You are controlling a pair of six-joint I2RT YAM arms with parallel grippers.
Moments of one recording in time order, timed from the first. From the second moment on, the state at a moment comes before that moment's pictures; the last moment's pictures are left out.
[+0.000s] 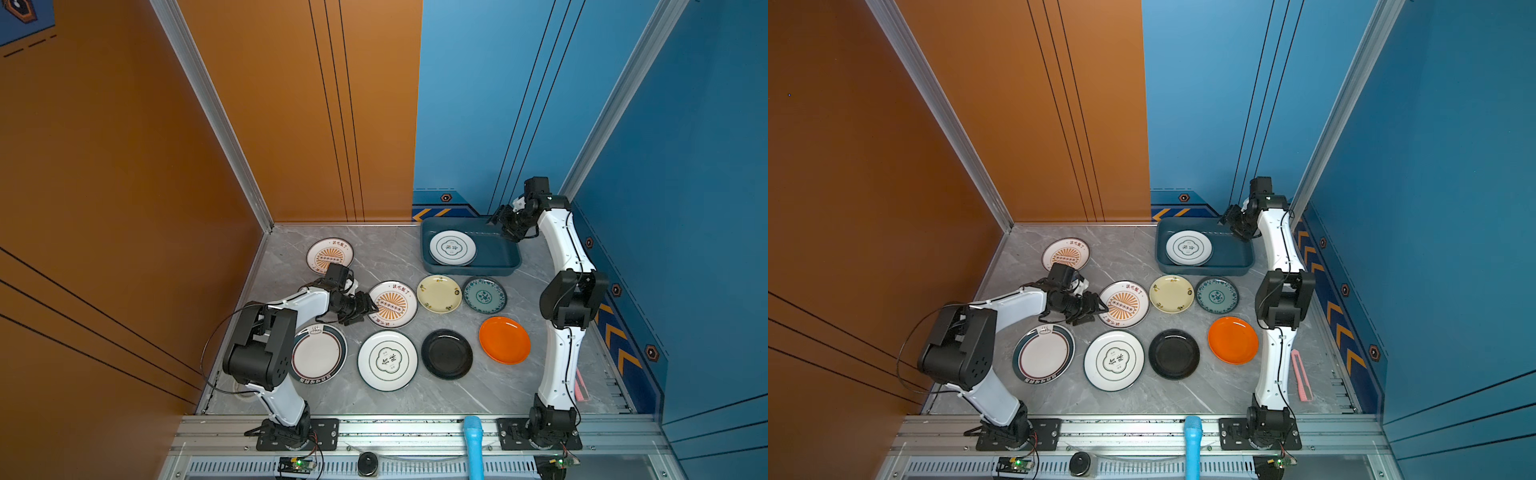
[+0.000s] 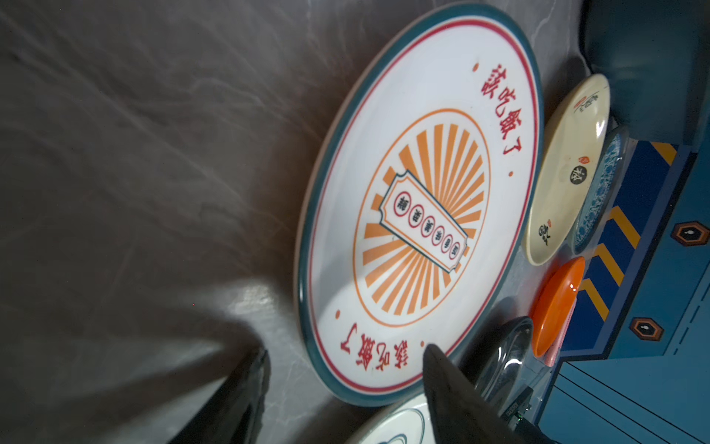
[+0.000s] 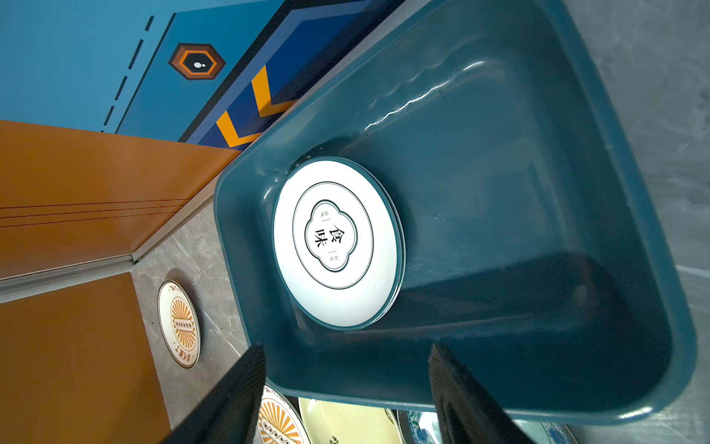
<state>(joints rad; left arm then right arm) -0.23 1.70 0.92 -0.38 0.50 -0.58 -0.06 2.28 2.36 -1.09 -0.37 0.55</state>
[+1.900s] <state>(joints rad) -0.03 1.59 0.83 -0.33 0.60 -0.57 -0.08 2.27 2.31 -1.09 -0.39 0.55</state>
